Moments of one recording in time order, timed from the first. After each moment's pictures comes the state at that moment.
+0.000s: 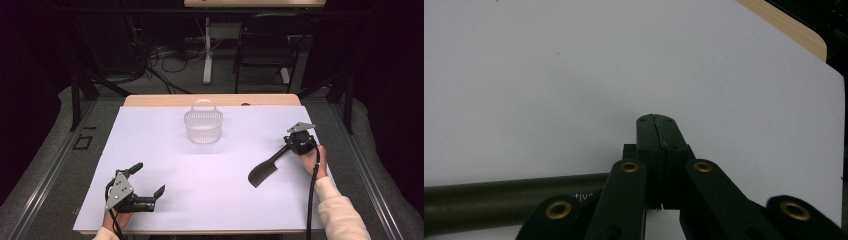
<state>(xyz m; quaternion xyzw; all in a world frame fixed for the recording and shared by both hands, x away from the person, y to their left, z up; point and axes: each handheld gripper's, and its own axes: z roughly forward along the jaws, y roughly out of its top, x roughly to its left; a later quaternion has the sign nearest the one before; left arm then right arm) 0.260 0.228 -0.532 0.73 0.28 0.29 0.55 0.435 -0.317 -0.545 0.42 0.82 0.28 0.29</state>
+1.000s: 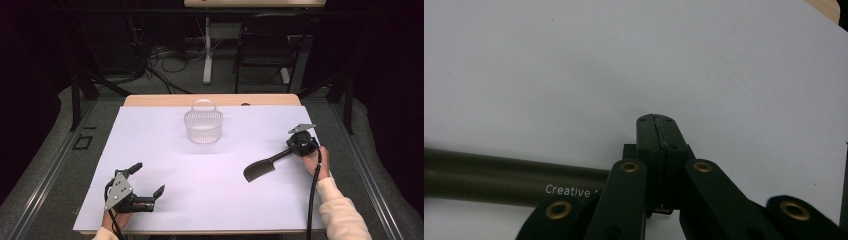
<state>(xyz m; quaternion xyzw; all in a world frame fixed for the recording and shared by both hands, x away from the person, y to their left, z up) 0.259 0.229 -0.531 0.73 0.28 0.29 0.55 0.431 -0.322 -0.544 0.44 0.82 0.24 0.26</state>
